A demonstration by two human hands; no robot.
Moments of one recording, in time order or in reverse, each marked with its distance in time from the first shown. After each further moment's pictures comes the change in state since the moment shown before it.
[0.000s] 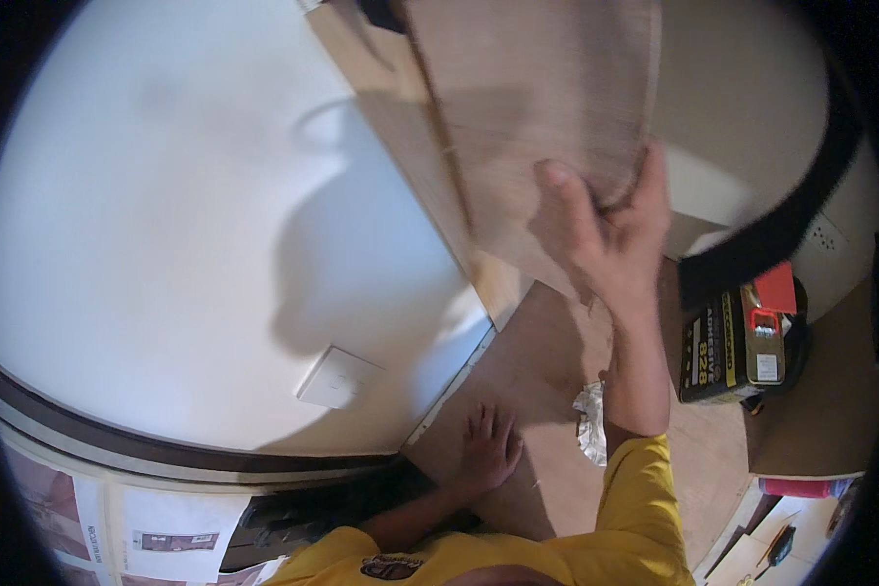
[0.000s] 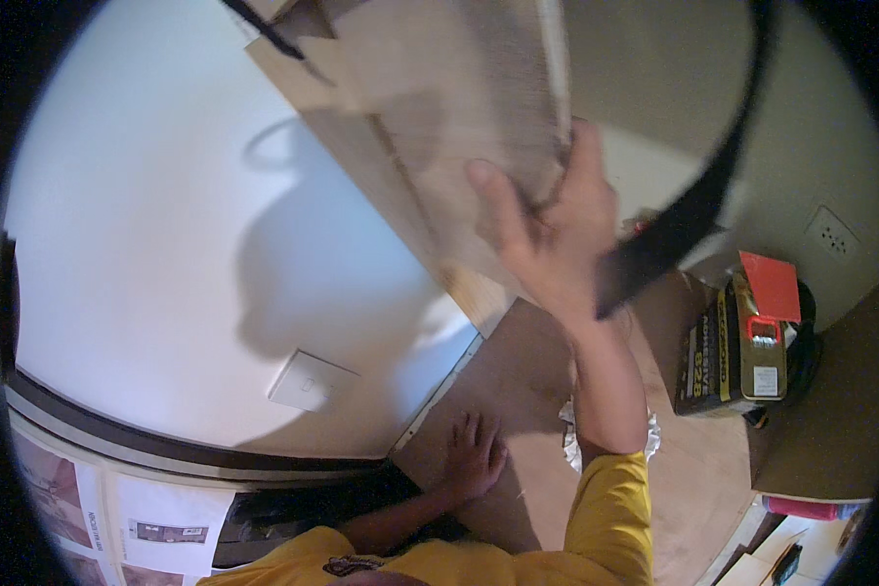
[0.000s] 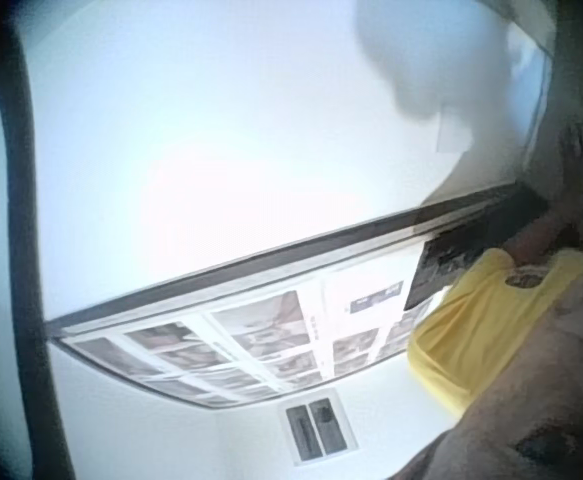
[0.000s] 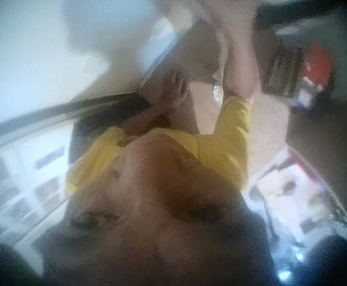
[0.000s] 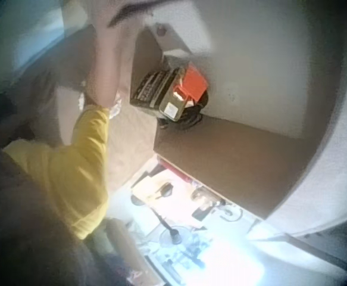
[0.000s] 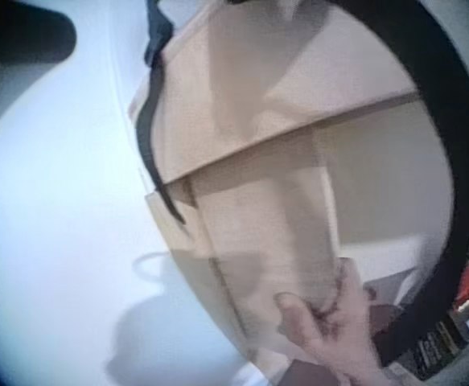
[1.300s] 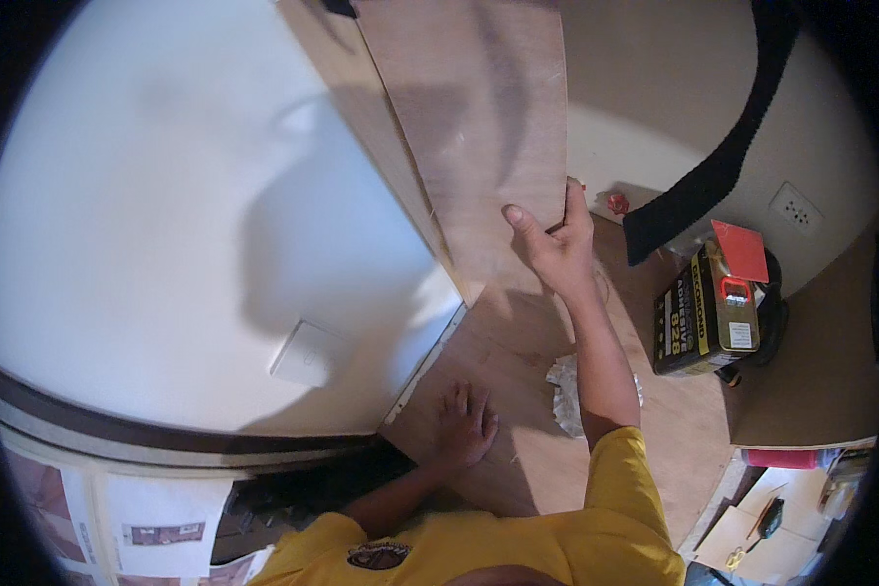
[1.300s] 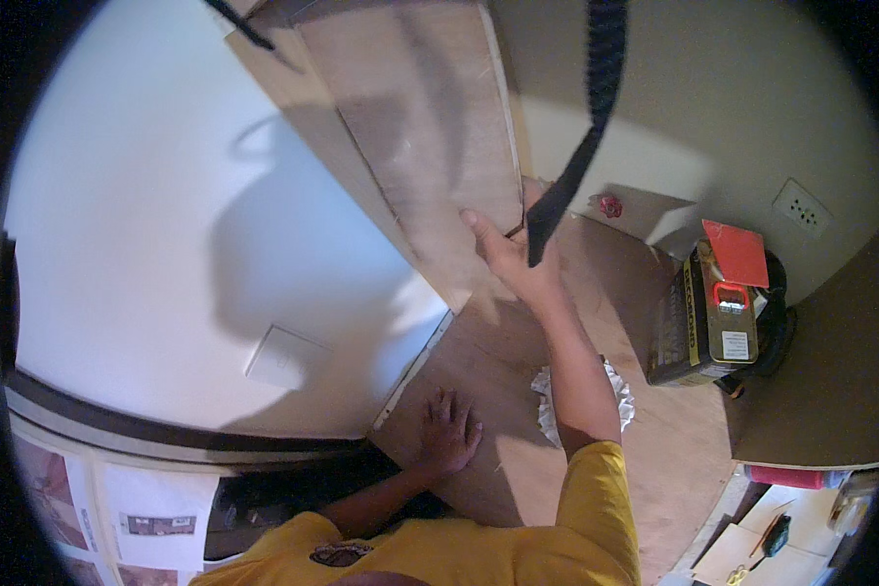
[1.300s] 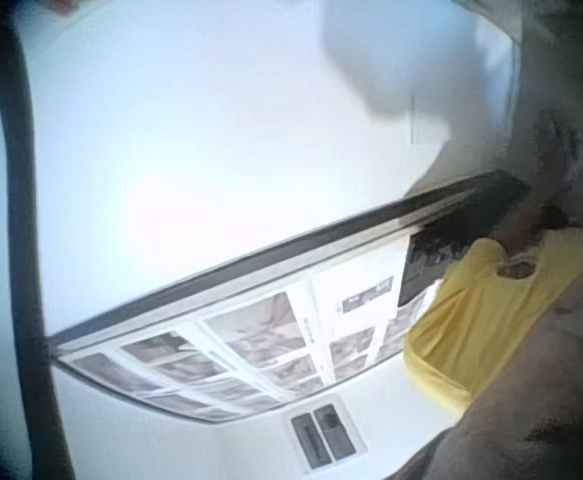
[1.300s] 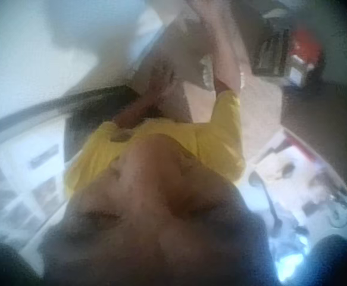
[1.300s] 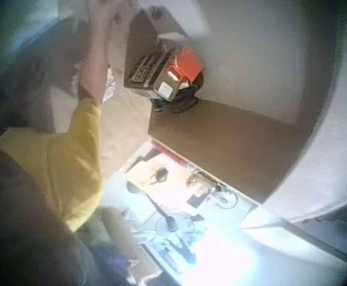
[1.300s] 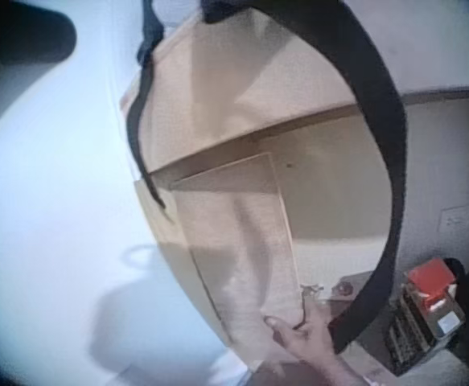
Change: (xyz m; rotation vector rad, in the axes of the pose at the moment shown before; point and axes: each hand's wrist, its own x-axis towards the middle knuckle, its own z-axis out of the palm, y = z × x) left_hand -0.003 0.000 -0.002 0.048 -0.028 0.023; right_hand -0.062 0.067 -0.031 -0.094 -0.128 0.401
